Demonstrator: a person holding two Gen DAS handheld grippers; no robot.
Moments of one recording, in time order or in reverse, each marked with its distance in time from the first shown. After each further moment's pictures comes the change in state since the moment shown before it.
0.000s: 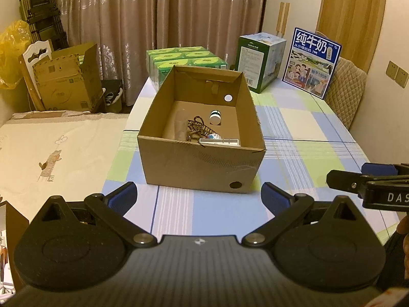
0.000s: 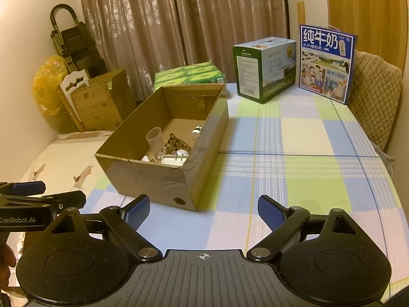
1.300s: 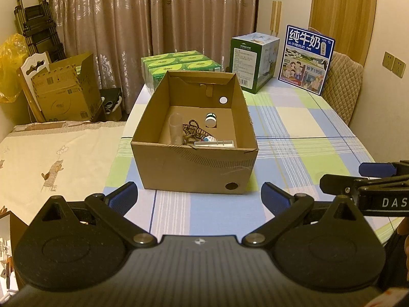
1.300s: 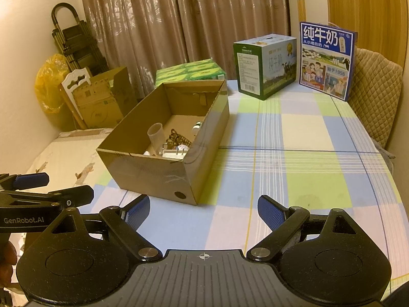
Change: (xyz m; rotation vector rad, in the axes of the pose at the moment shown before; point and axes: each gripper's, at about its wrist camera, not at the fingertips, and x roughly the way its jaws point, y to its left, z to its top) left arm -0.001 -0.016 -0.003 0.054 -0.016 0.014; right arm -0.002 -0.001 -0.007 0.005 0.008 0.004
